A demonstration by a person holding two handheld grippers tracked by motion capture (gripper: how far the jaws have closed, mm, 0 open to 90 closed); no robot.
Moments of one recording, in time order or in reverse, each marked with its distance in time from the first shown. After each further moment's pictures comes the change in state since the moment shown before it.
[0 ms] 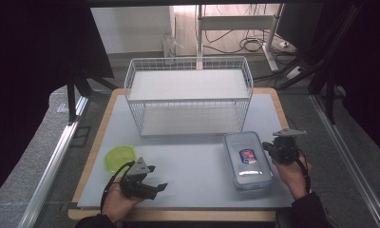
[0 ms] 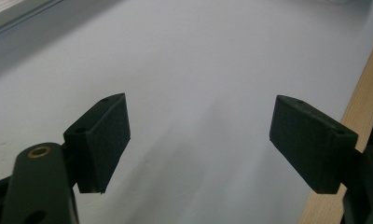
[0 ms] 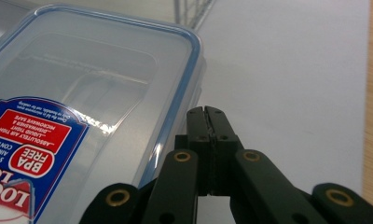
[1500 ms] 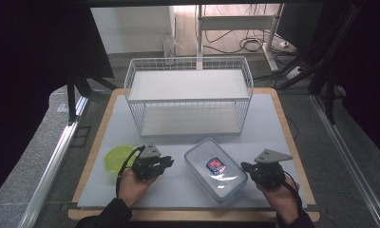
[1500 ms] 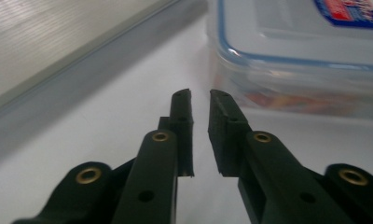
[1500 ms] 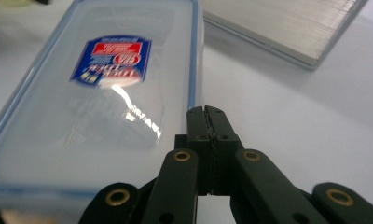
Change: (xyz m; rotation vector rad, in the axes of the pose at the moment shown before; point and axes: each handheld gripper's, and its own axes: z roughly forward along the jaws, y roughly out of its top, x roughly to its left) left arm 0.013 0.052 0.027 -0.038 0.057 -0.038; right arm 0.088 -0.025 -0.046 -0.069 0.204 -0.181
